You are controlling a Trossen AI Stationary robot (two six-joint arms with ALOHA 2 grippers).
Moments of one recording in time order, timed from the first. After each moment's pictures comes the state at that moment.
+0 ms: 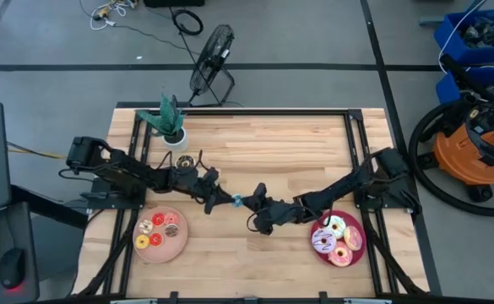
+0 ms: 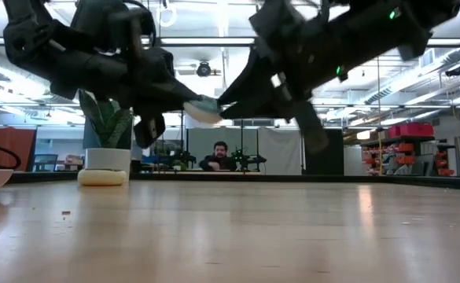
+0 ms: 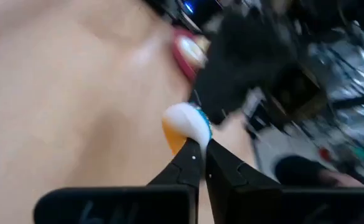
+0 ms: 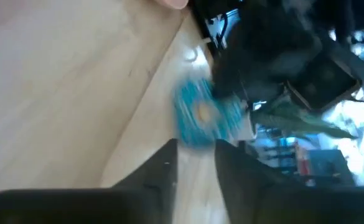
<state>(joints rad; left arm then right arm) -0.07 1.55 0.41 0.89 0.15 -0.76 0.34 1.85 0.90 0.47 0.62 -0.94</state>
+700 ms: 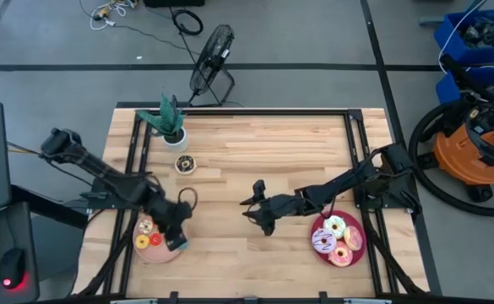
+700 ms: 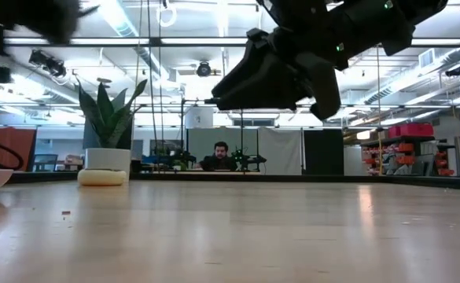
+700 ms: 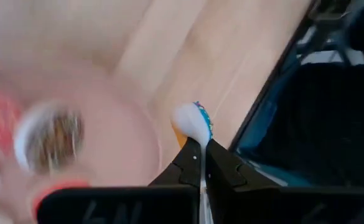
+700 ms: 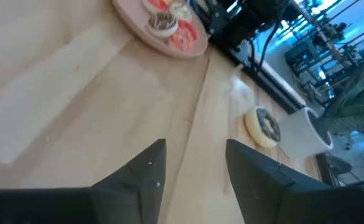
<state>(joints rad) -0.52 1.20 0.79 -0.60 0.25 -1.17 0.30 1.79 0.90 0.41 0.32 -0.56</state>
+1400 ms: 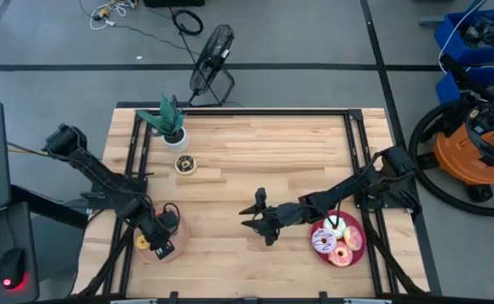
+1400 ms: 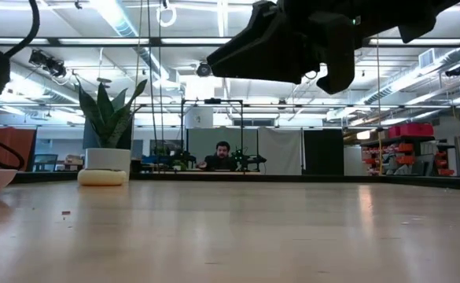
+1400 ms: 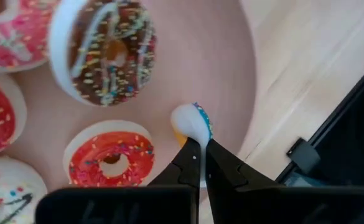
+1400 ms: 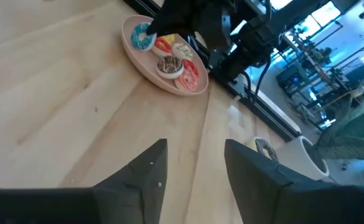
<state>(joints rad) -0.76 1.20 0.56 -0.47 0.14 -1.46 0.38 1.78 0.90 0.52 0.36 -0.56</state>
